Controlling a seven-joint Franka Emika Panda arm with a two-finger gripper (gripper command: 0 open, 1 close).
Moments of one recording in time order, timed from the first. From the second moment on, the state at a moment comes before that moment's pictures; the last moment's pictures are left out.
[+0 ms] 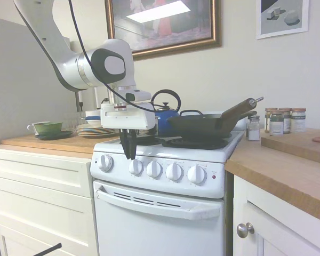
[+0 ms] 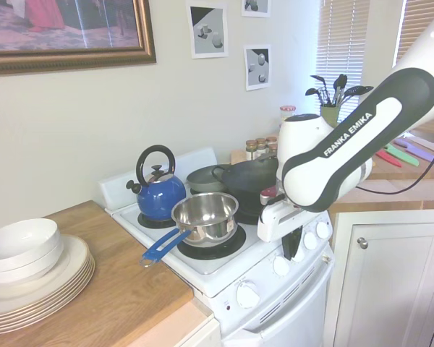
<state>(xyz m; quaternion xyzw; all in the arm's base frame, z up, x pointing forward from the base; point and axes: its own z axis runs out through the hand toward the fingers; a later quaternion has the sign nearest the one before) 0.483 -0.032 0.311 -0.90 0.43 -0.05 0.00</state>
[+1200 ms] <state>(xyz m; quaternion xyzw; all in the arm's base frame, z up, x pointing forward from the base) 0.504 -0.043 0.288 -0.90 0.44 -0.05 -0.02</state>
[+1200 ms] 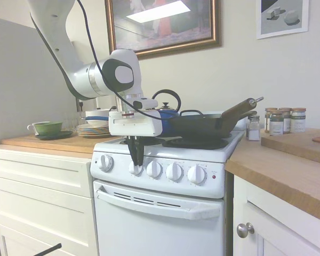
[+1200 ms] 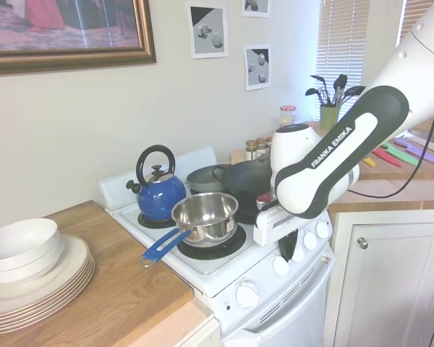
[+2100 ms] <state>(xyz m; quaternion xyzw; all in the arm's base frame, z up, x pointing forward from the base) 0.506 -0.031 0.297 -0.90 0.44 -0.05 -0.01</state>
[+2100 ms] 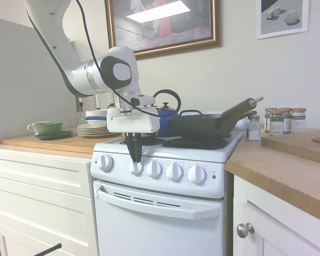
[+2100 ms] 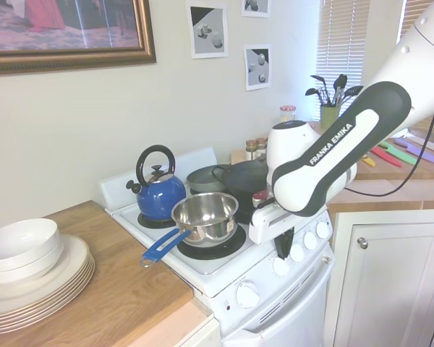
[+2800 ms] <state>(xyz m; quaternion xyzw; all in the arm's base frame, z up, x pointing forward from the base) 0.507 -0.010 0.285 -0.90 0.44 -0.04 -0.01</state>
